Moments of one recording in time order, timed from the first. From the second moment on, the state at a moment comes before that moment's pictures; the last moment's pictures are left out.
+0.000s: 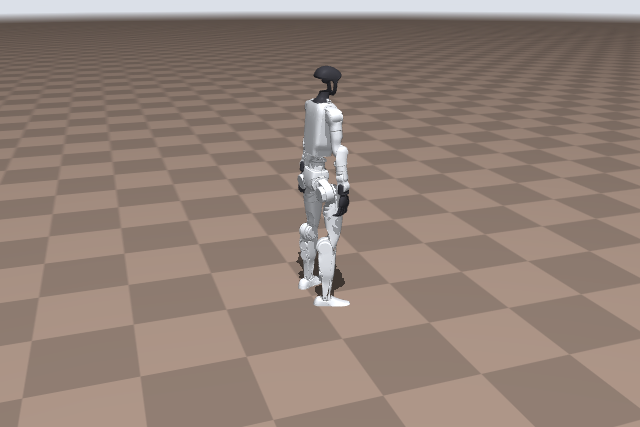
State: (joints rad) left arm -0.10 0.22 0.46 1.60 0.21 0.21 -0.36; right arm -0.17 -0.17 -0.16 1.55 -0.63 0.00 0.16; waist -0.06 -0.01 0.03; left_leg -0.08 0.02 0.33 0.02 -0.01 -0.01; right_leg -0.05 -0.17 -0.42 0.01 0.00 0.12
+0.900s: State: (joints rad) left arm -1.15 0.42 0.16 1.28 0.00 0.05 -0.10; right arm -1.14 -0.34 -0.01 1.19 -0.36 -0.25 0.27; waist 0.01 -0.05 0.16; left_leg -1.24 0.22 0.24 1.35 -0.48 0.03; right_leg -1.21 -0.29 -0.27 1.27 -0.48 -0.02
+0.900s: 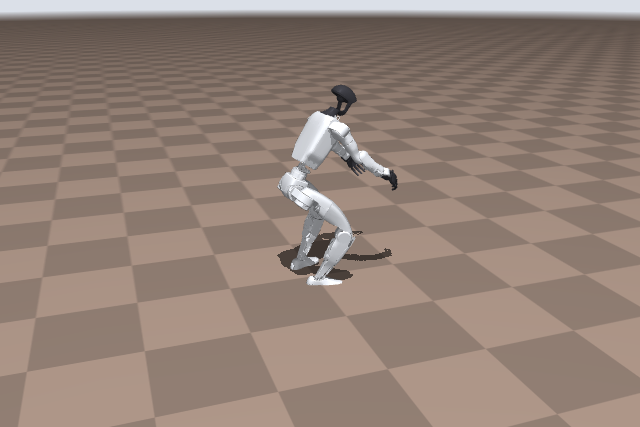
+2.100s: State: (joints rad) left arm -0.20 0.19 0.33 1.47 0.31 0.12 -0.20; right arm -0.33 -0.12 -0.02 1.49 -0.70 -0.03 0.17; waist -0.04 -0.01 0.10; left_leg 0.00 0.01 0.35 0.01 -0.03 0.01; right_leg 0.01 -0.14 -0.39 0.00 -0.02 0.11
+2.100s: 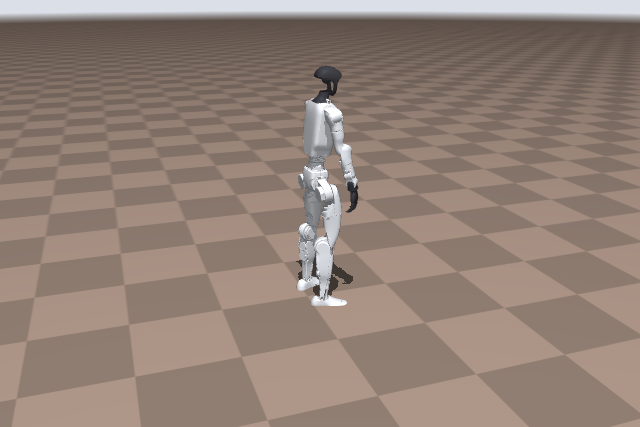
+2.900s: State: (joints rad) left arm -0.60 0.23 0.18 1.41 0.30 0.08 -0.20; right arm -0.57 -0.14 -0.11 1.35 -0.69 -0.09 0.19; waist 0.00 -0.04 0.15; left_leg -0.47 0.10 0.30 0.41 -0.14 -0.02; right_leg -0.44 -0.20 -0.32 0.34 -0.12 0.08
